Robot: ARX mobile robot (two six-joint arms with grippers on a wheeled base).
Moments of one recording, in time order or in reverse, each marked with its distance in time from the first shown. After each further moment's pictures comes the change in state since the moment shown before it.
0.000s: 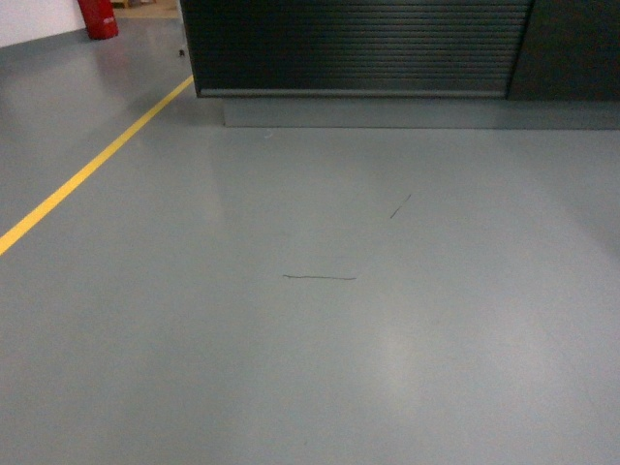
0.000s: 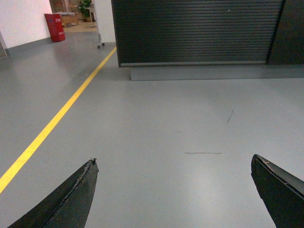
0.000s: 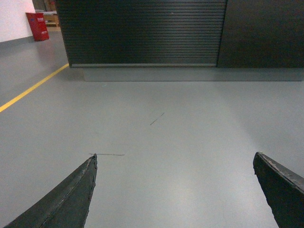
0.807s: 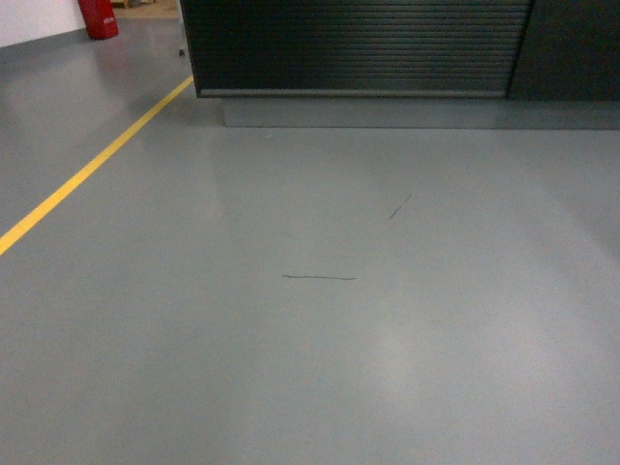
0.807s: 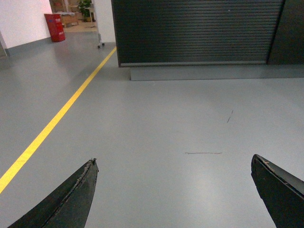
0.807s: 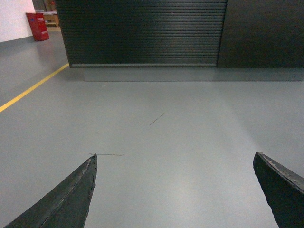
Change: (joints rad) left arm 0.000 0.000 0.000 0.000 0.000 0.000; right arm 0.000 0.000 0.000 0.000 0.000 0.000
